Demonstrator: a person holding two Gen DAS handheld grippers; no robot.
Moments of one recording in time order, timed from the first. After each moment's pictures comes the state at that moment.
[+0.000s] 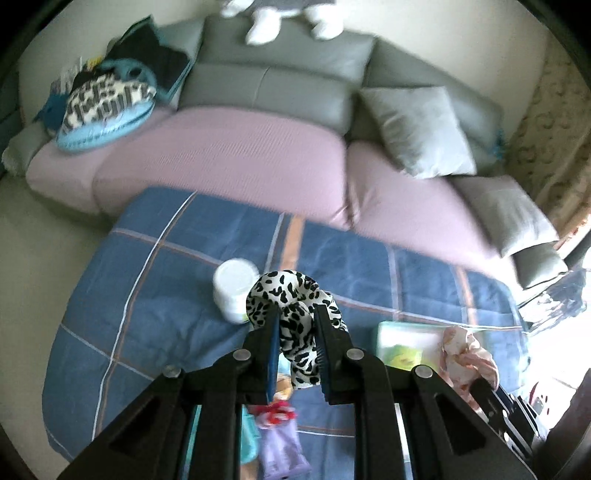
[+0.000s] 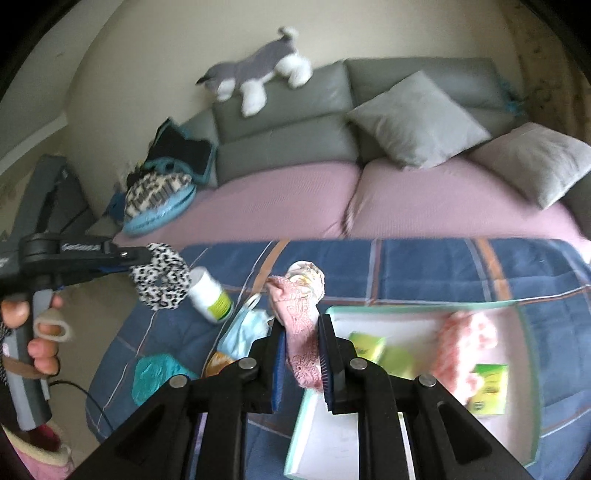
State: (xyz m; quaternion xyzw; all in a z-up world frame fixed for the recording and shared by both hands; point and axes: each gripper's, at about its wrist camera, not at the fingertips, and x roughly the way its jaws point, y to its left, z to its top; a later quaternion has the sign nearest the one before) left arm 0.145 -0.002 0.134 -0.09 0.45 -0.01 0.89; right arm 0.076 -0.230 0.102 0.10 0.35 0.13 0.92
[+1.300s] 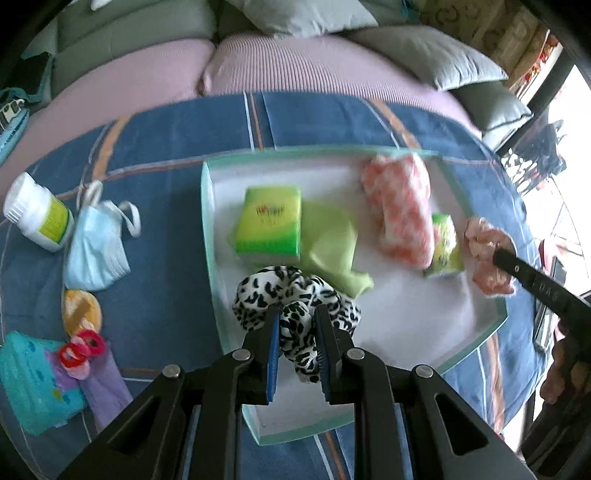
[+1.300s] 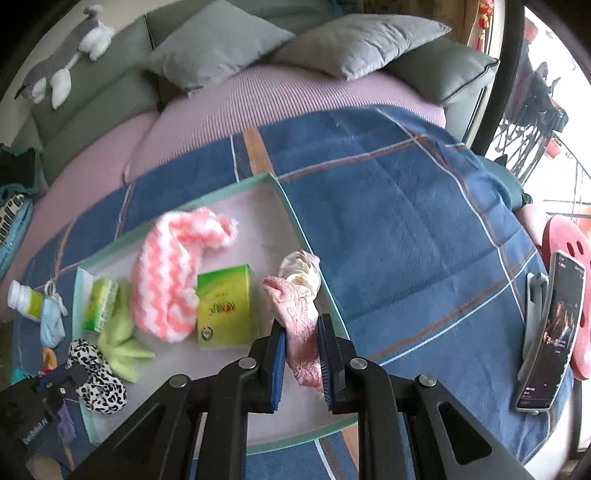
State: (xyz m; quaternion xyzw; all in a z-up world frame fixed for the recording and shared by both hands) left arm 0.110 -0.183 -0.019 0.04 0.58 -0.16 0.80; right arm 0.055 -0.416 0.001 0.15 0.52 -0.15 0.83
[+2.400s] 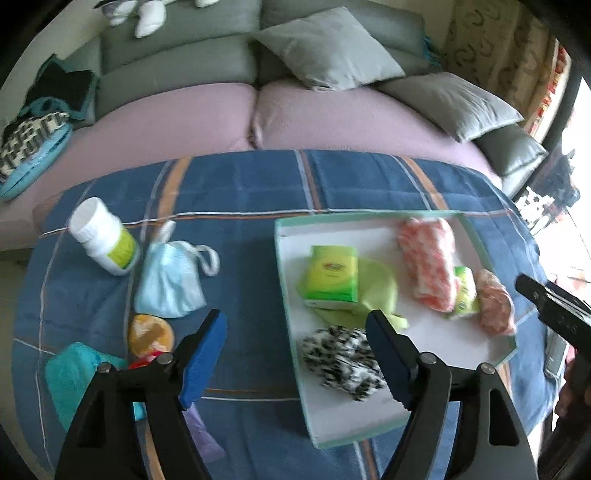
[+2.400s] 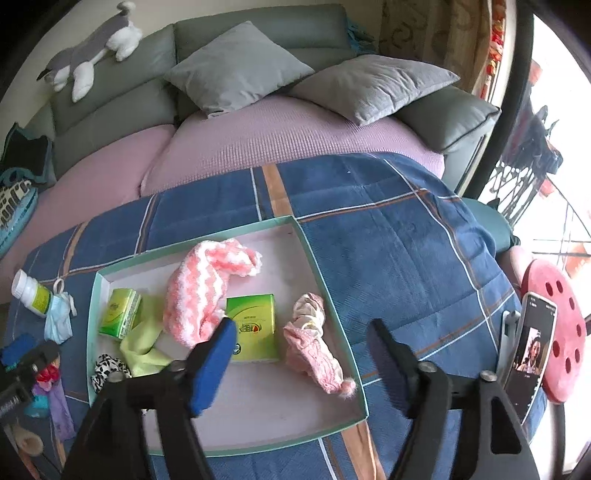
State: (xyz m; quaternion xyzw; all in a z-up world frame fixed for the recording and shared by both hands) left arm 0.113 -0.136 0.027 0.03 0.49 -0.09 0.86; right arm 0.056 -0.384 0.043 0.08 0.47 -0.16 0.86
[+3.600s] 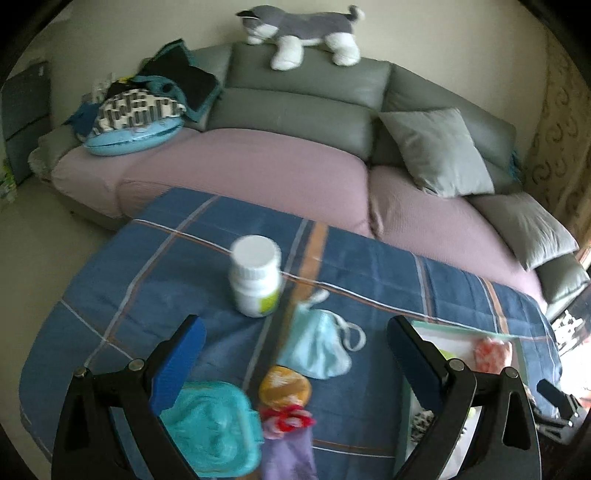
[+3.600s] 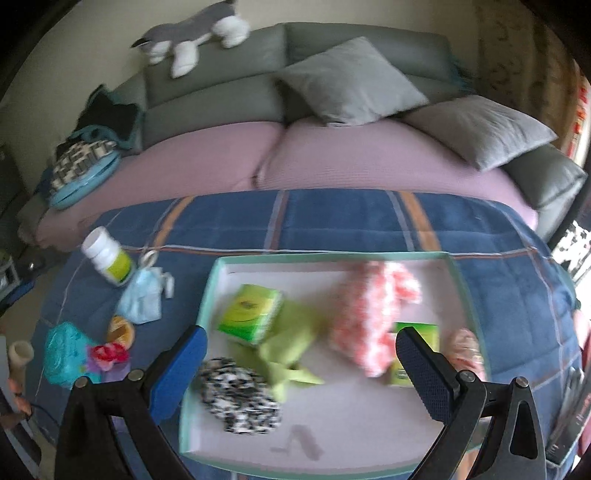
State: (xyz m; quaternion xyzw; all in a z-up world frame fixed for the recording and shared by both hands) left arm 0.112 0.010 0.066 -0.09 0.38 0.06 0.92; right arm 0.090 -0.265 0.044 0.04 0.44 0.01 0.90
